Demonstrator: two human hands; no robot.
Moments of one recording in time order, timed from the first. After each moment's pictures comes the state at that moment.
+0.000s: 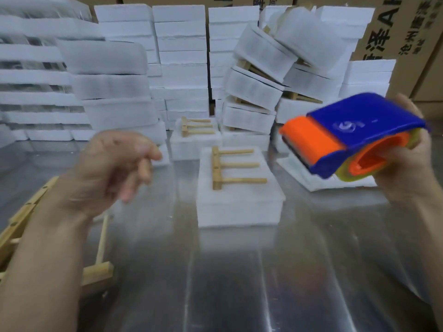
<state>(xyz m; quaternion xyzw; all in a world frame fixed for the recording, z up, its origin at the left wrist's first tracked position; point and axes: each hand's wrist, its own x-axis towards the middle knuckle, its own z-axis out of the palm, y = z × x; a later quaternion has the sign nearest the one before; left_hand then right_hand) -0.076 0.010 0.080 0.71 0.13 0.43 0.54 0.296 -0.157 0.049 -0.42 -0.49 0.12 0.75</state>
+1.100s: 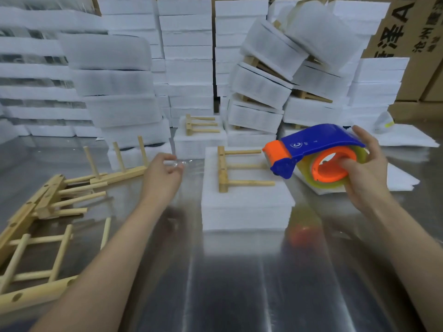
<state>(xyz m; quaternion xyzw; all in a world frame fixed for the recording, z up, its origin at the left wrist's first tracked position) -0.001 0.092 -0.011 0.68 0.45 0.47 0.34 0.303 -0.100 0.007 -0.57 -0.33 0.07 0.75</state>
